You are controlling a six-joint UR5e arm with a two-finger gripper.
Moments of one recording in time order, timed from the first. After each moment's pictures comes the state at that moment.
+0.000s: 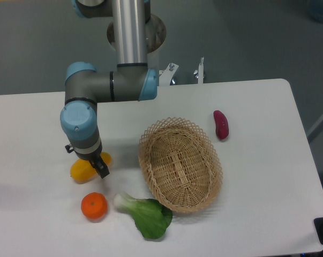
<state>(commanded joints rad) 2.01 -2.02 -1.80 -0.96 1.51 0.95</state>
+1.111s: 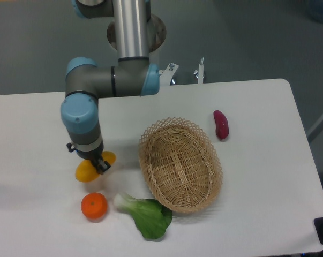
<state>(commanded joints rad) 2.15 -1.90 -1.78 -0.97 1.51 0.90</state>
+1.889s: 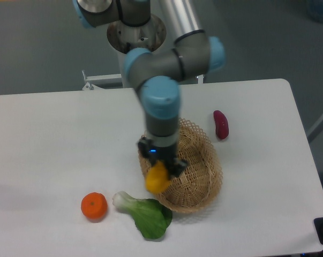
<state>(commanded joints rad) 2.48 -1.97 -1.57 -0.98 1.52 1.11</state>
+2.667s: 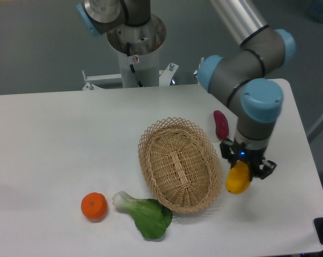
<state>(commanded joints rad) 2.63 -2.10 -1.34 -1.13 1.56 1.35</state>
